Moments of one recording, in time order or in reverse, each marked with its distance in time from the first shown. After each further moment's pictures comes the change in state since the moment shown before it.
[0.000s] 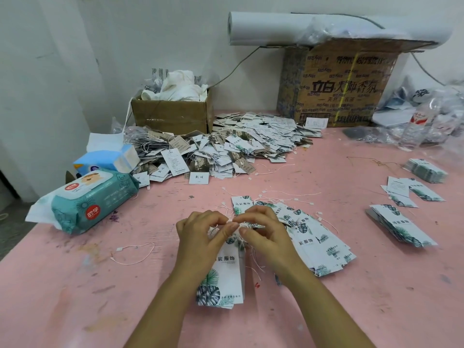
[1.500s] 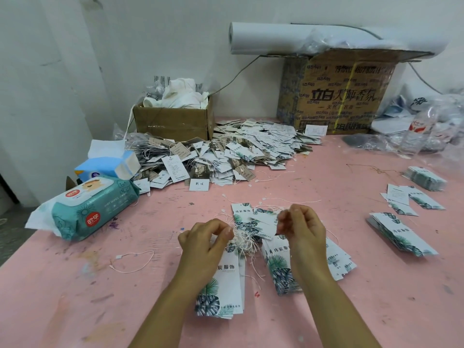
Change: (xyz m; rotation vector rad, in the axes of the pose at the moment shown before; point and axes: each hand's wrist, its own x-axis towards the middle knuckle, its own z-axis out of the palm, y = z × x) left_hand -0.001 0.002 0.001 -0.009 -0.108 -0.137; right_hand 0.012 0.004 -0.028 0.494 0.519 0.022
